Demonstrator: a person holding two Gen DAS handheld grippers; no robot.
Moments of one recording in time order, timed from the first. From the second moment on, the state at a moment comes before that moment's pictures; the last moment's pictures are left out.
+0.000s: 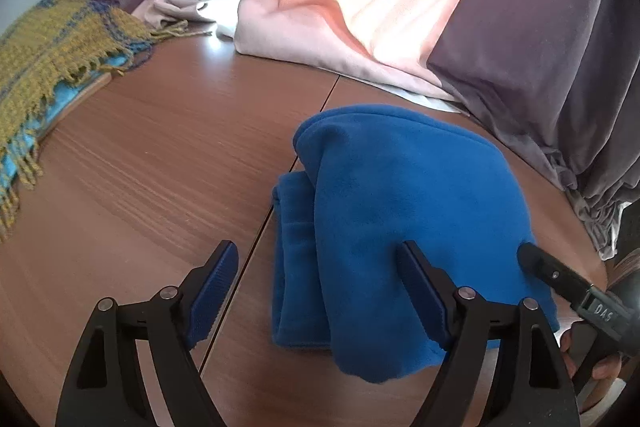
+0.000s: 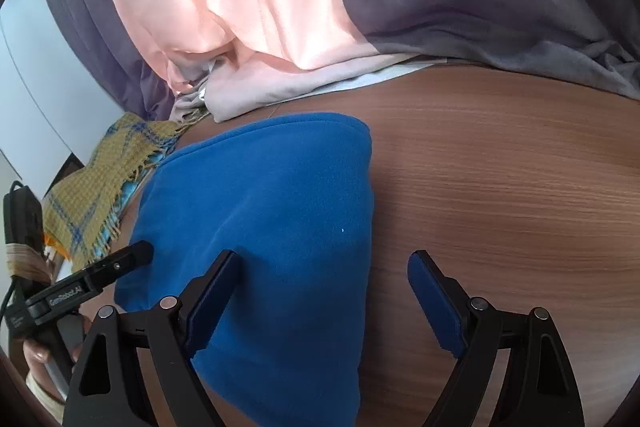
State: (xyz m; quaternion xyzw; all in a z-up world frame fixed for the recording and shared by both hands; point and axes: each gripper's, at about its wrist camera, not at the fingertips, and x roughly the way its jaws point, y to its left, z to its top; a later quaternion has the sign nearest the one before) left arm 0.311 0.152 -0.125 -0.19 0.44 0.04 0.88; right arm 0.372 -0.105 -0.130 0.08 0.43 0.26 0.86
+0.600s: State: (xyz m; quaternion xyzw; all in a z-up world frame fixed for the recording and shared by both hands) left arm 0.337 0.169 -0.154 -0.26 0.45 -0.13 0.85; right arm 0.376 -0.088 -0.155 0.14 0.47 0.22 0.84
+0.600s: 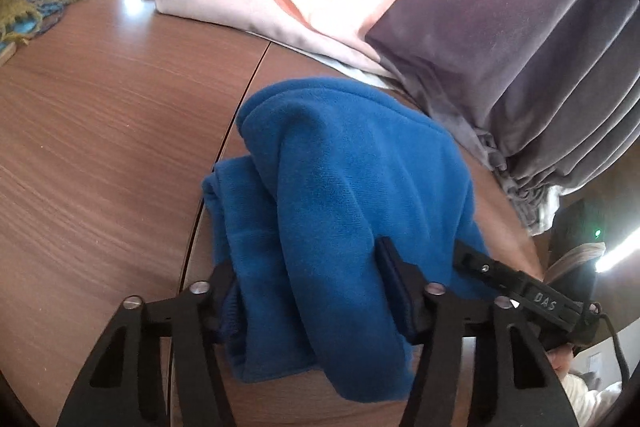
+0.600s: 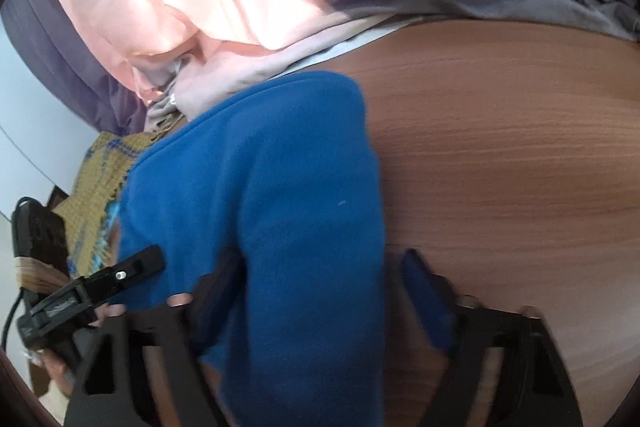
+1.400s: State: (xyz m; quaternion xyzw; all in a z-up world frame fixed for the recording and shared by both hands) left arm 0.405 0.304 -0.129 -0.20 0.43 -0.23 0.85; right arm 0.353 0.050 -0.093 0.16 0.41 0.12 0.89
